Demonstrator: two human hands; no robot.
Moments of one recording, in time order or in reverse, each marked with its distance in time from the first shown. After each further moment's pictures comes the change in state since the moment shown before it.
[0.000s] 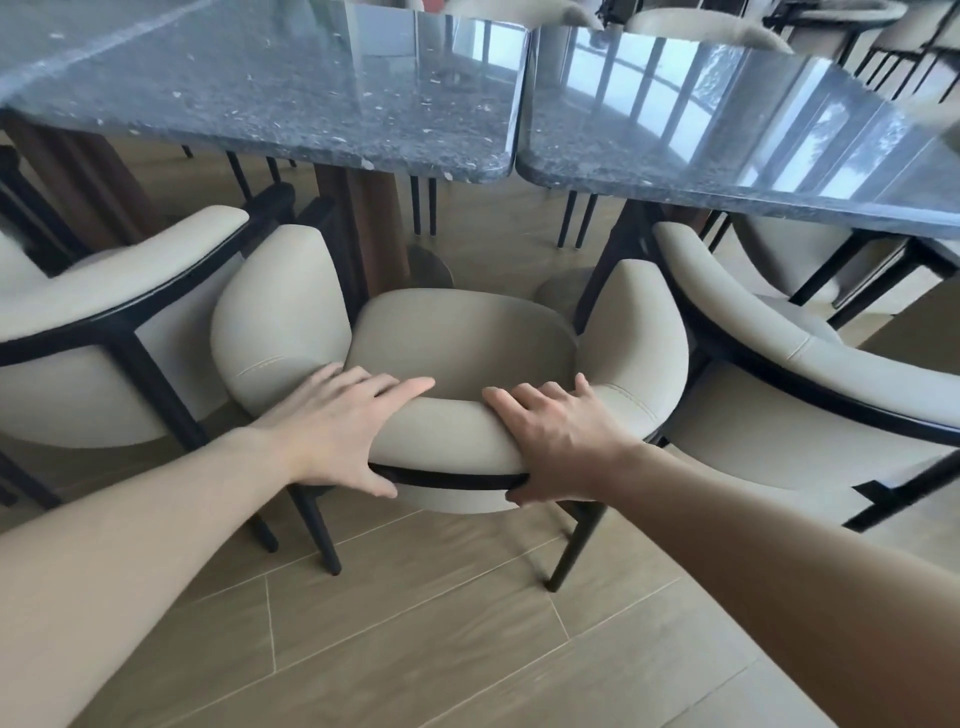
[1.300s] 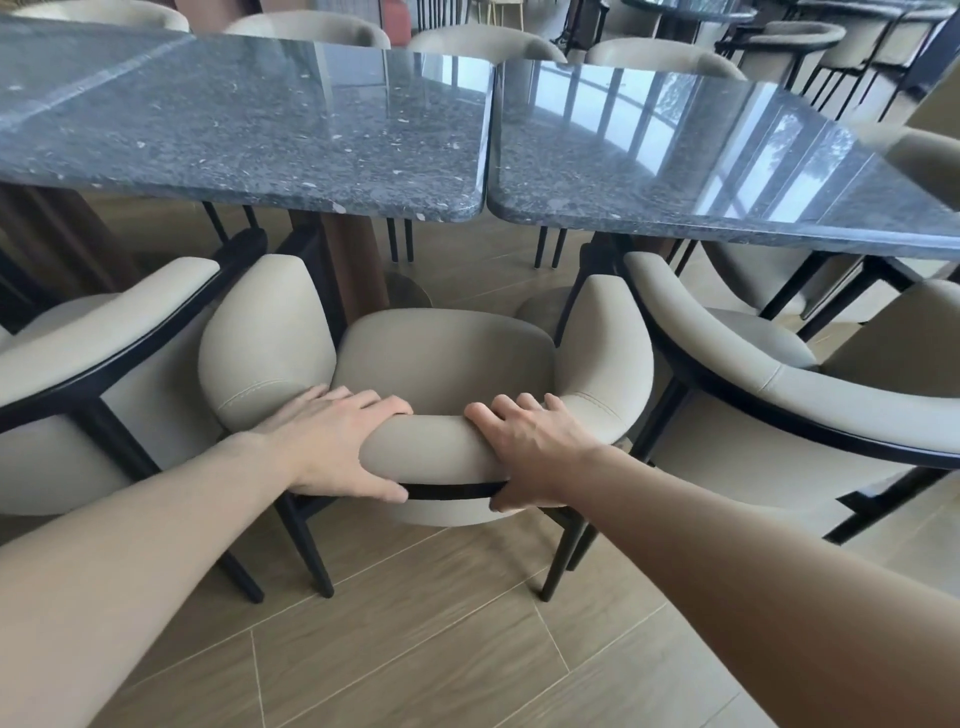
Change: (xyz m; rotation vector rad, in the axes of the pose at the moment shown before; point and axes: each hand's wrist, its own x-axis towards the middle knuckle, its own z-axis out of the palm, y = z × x) left_hand 0.041 -0.017 -0.033 -0.134 -0.174 -0.055; right_hand 0.027 0.016 -0.023 0.055 -0.044 0.033
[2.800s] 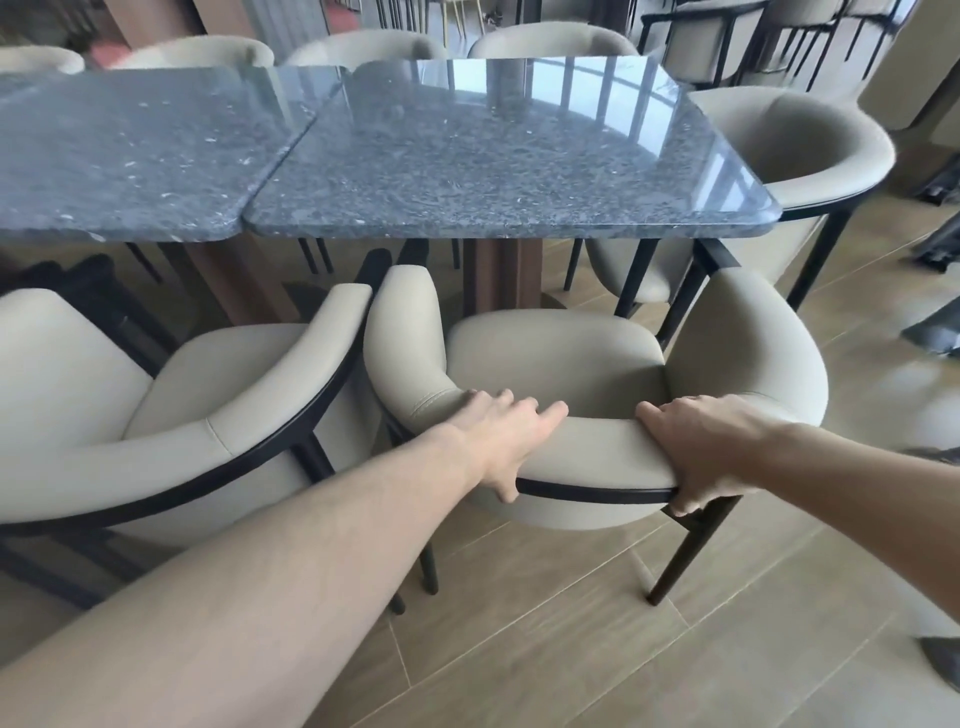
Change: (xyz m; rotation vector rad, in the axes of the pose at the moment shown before) left_hand 0.251 0.511 -0.072 0.328 0.016 0.210; right_hand -0.267 0.480 0.087 -0.104 -0.225 0.175
